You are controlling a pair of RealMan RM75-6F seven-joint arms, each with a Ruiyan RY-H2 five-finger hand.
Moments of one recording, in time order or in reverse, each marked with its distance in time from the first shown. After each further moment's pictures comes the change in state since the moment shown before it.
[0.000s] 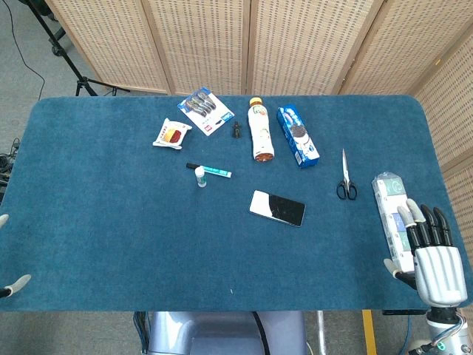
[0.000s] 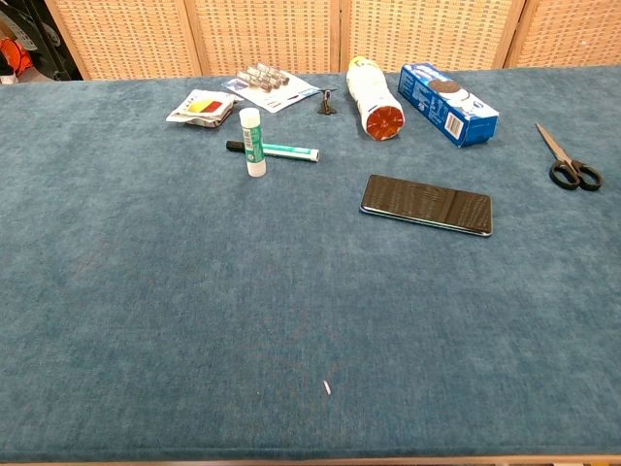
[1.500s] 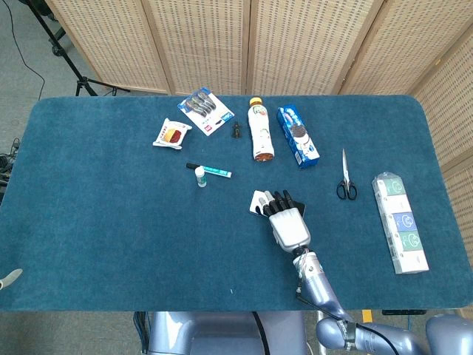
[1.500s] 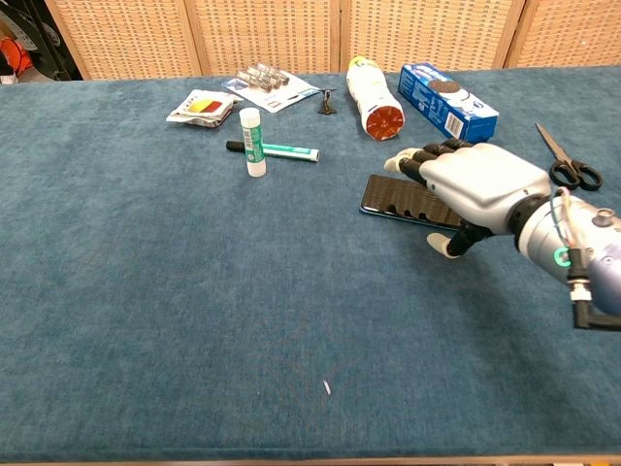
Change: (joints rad) left arm -0.019 0.047 -0.021 -0.003 -0.070 -0.047 -0.107; right arm 0.538 -0.663 0.136 0.386 0.506 -0.578 -0.578
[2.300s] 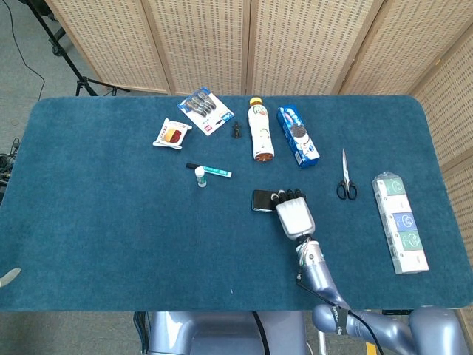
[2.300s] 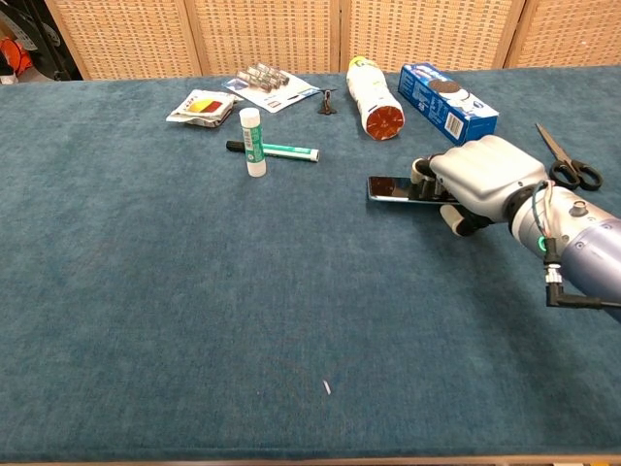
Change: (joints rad) left arm -0.001 0.005 -0.005 0.002 -0.012 -0.006 -0.012; right arm 0.070 -0.049 -0.009 0.192 0.032 0.010 0.004
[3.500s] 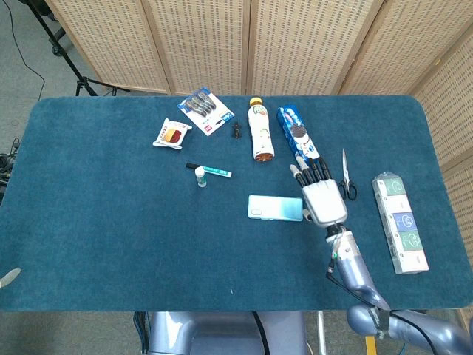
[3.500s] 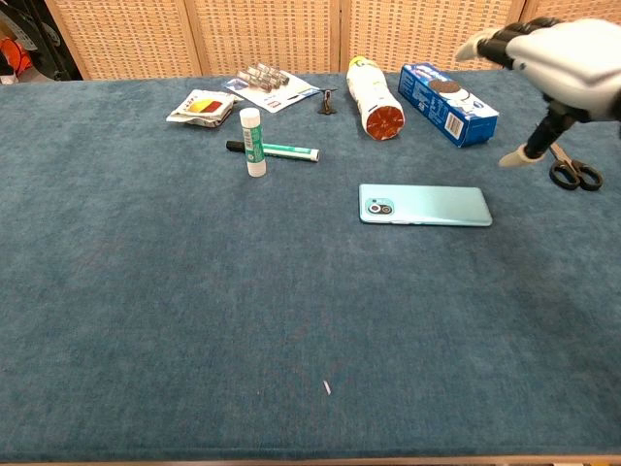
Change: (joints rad) left arm 0.008 -0.014 -0.004 -0.003 -0.003 0.018 0.045; right arm -0.065 0.349 -0.009 -0.309 -0.161 0.160 0.224
